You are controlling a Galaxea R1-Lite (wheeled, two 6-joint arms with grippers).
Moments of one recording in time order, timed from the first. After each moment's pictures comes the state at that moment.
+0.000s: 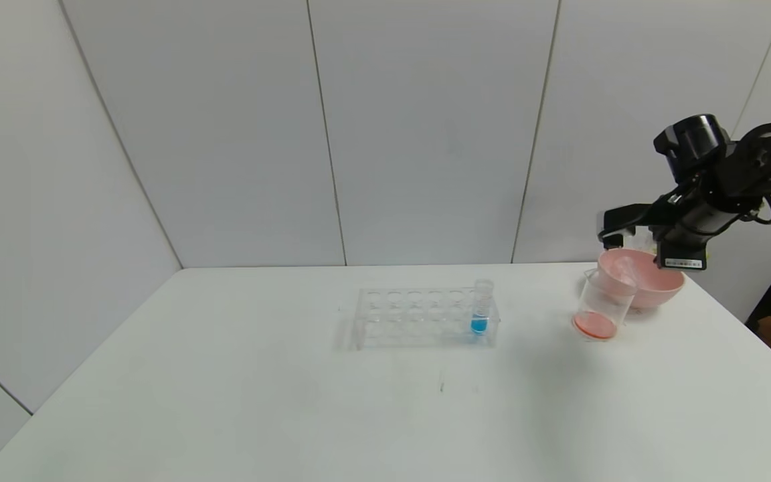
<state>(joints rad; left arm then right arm) 0.00 0.00 0.00 0.02 0.00 -0.02 0.05 2.14 -2.00 0.72 -0.34 -1.31</state>
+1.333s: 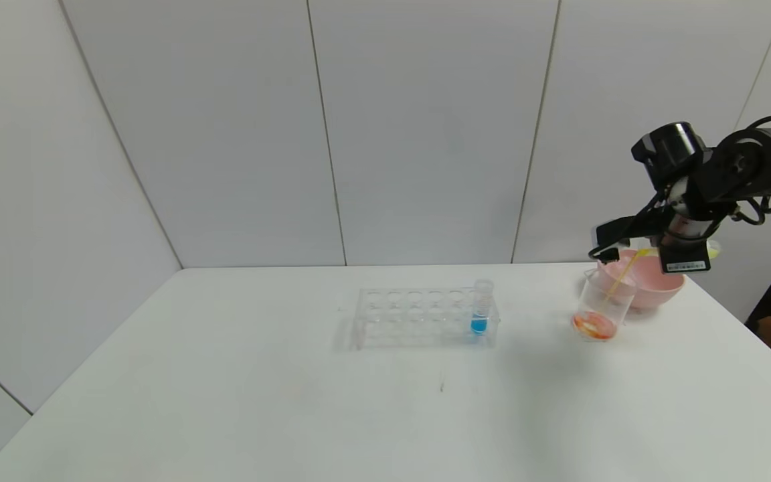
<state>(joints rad) 0.00 0.00 0.00 0.02 0.00 -0.02 0.09 2.16 -2.00 0.74 -0.55 -1.39</state>
